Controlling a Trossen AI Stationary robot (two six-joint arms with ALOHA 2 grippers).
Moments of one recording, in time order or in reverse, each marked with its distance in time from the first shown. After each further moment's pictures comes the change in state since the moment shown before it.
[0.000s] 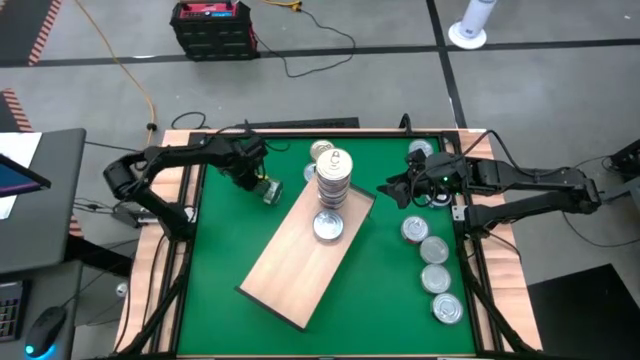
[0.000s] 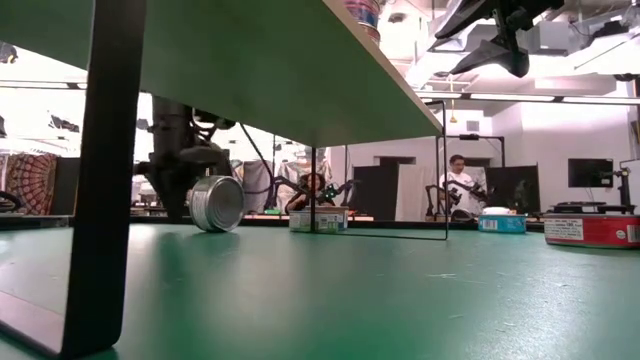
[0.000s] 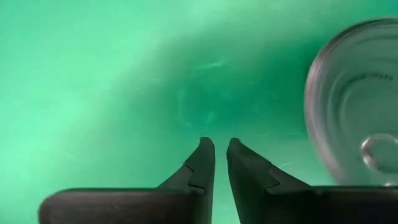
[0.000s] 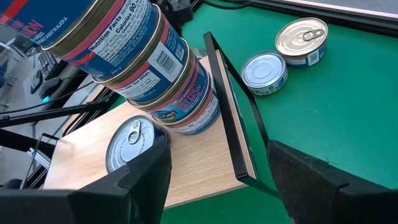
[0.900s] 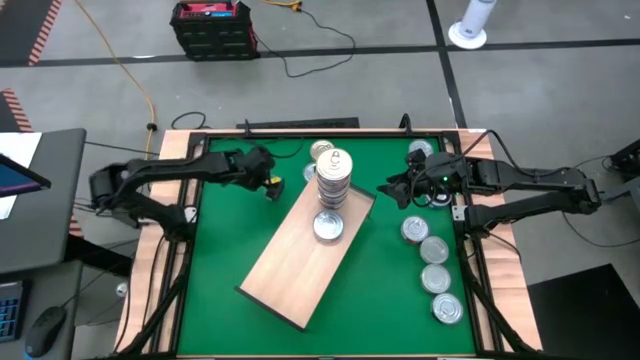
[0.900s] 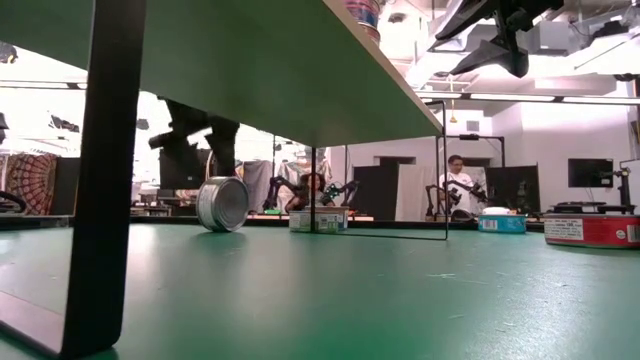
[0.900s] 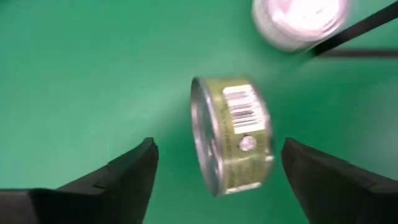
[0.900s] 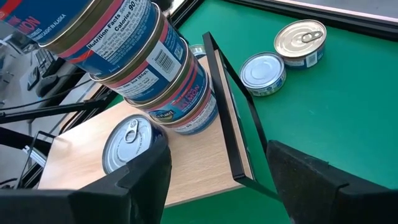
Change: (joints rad) left arm -0.249 -0.157 0.001 0.202 -0.181 -0.248; right arm -0.005 0.000 0.000 -0.003 0.000 -0.019
